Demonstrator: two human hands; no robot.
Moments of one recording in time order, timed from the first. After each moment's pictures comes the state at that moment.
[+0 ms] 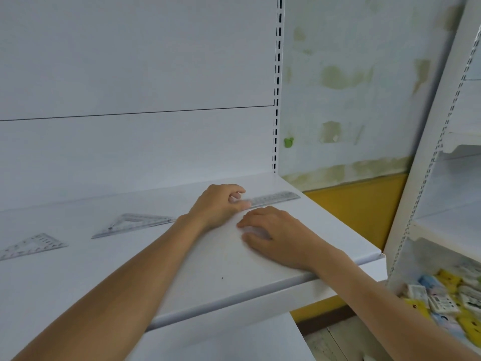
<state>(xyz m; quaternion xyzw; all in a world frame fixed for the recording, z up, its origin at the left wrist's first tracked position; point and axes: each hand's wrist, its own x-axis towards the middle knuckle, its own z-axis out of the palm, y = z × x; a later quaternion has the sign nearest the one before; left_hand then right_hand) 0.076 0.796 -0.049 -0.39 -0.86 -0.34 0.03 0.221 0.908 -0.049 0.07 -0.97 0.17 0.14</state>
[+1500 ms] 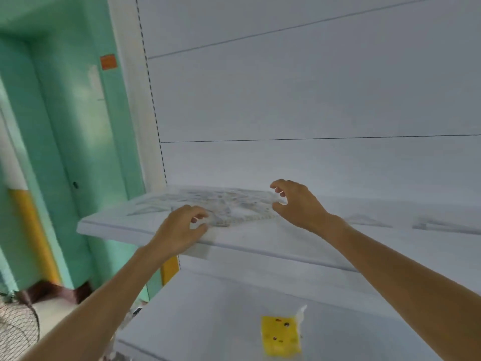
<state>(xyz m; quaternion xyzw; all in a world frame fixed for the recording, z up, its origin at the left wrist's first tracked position) 0.187 0.166 -0.029 -0.07 -0.94 -0.24 0.23 0.132 0.426 0.000 0.24 -0.91 0.27 0.21</state>
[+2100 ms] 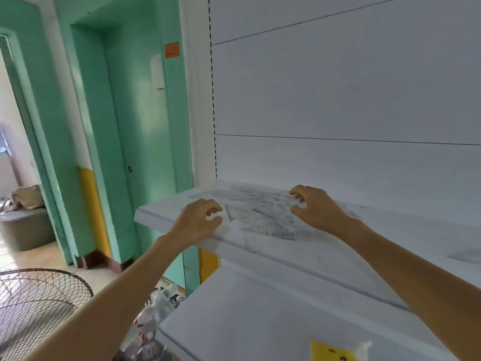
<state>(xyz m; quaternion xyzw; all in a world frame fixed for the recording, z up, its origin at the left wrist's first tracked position) 0.160 0.054 -0.033 0.02 -0.94 -0.23 0.25 0.061 0.308 -0.008 0.30 -0.91 0.24 0.16</state>
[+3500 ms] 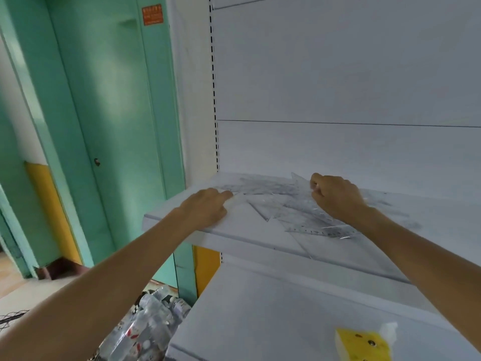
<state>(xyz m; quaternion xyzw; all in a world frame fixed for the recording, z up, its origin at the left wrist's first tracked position) 0.094 -0.039 -0.024 -0.08 -0.99 0.02 0.13 0.039 0.239 -0.014 0.17 -0.95 0.08 0.25</state>
